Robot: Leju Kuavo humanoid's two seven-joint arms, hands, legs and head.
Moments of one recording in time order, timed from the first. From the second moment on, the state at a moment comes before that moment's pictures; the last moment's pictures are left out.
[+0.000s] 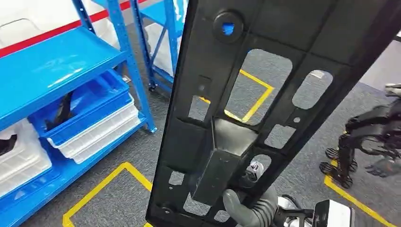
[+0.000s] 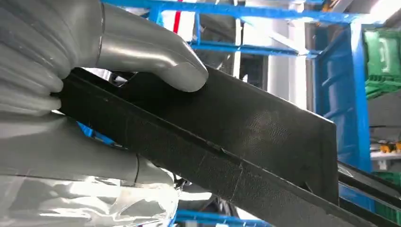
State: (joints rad) left arm -0.11 -0.02 -1.14 -0.23 0.79 0.28 -0.09; right arm -0.11 -0.36 0.63 -2.21 -0.39 -0.11 -0.25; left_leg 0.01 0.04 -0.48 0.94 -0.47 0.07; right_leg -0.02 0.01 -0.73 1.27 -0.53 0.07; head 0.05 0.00
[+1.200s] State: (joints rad) left arm -0.12 -0.02 -1.14 -0.23 0.78 0.28 -0.08; right arm -0.07 -0.36 0.62 -2.25 -0.32 -0.13 -0.24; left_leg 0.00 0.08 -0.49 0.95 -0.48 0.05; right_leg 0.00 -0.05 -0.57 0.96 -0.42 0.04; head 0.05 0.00
